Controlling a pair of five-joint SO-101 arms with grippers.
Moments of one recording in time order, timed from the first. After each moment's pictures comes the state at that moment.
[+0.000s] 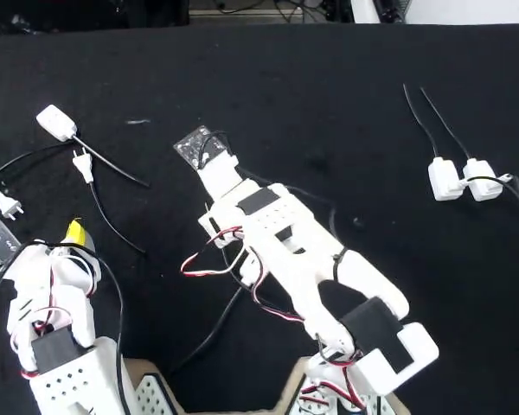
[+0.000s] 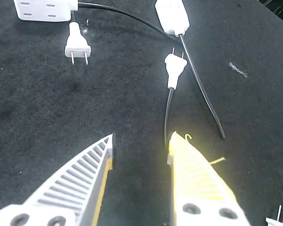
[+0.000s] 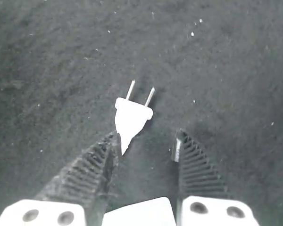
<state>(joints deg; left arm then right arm) -30.1 -100.3 87.1 53.9 16.7 -32.2 -2.0 36.1 41.6 7.6</state>
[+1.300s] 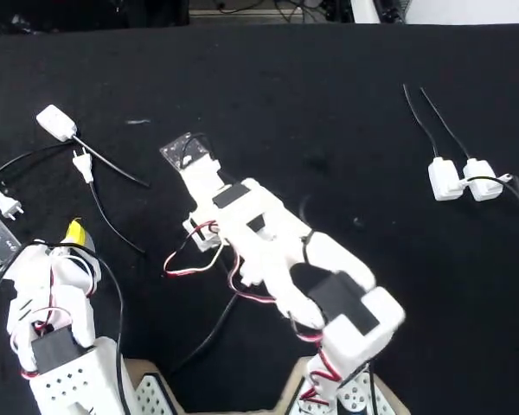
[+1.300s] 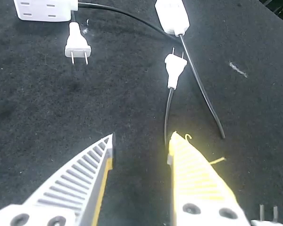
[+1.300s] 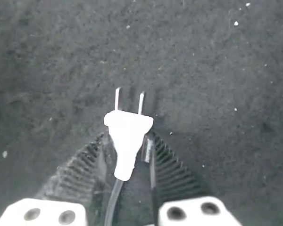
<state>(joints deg) -30.1 -100.3 87.1 53.9 16.7 -36.1 9.9 26.2 45.3 2.9</state>
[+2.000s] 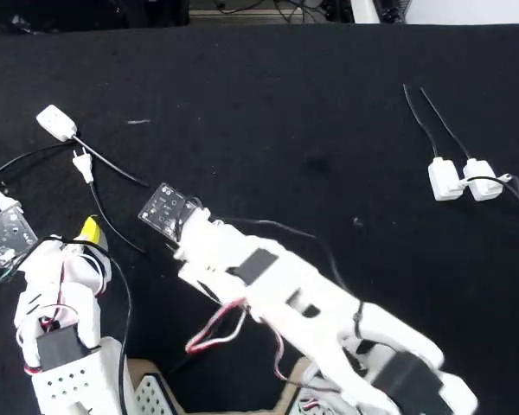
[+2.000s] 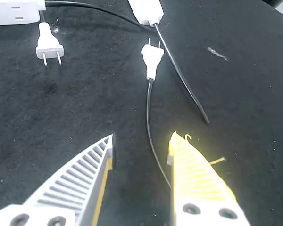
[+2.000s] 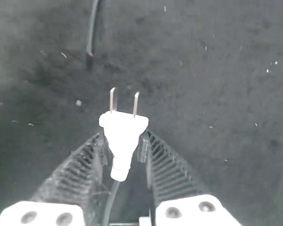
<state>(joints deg) -24.8 -100.3 86.8 53.9 14.7 -45.5 -21.2 55.3 33.1 13.2</state>
